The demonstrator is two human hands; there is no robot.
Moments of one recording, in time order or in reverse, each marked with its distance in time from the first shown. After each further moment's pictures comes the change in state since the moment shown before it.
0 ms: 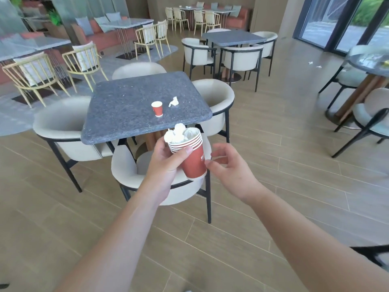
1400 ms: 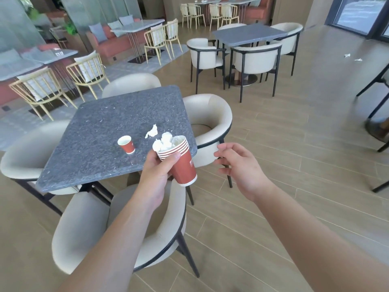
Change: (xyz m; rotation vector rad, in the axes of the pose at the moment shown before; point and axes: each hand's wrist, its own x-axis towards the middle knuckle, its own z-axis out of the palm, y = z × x) left_hand 0.356 -0.070 0.196 0.078 0.160 -0.052; right_hand 0.369 0.084 -0.241 0.444 -0.025 0.217
